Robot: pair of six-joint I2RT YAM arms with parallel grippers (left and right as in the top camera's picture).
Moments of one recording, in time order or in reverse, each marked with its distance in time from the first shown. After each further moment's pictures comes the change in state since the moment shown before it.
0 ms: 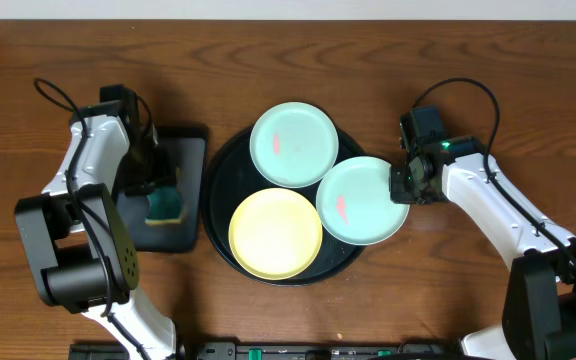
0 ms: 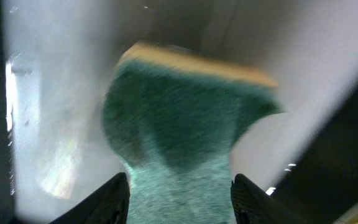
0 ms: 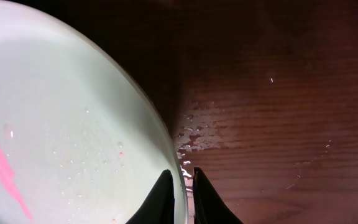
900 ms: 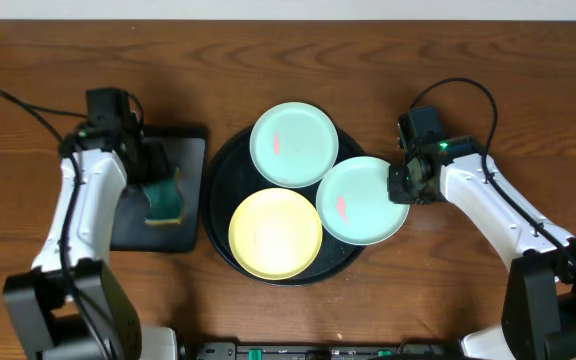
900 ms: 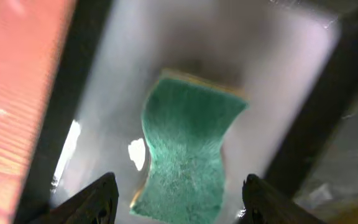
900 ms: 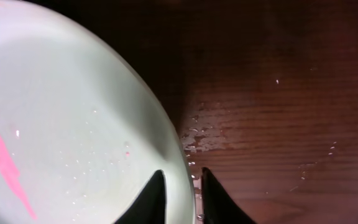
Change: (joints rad) left arm -0.024 -0.295 -0.185 0.190 -0.079 -0.082; right arm 0.011 0.000 -0.001 0.006 0.000 0.000
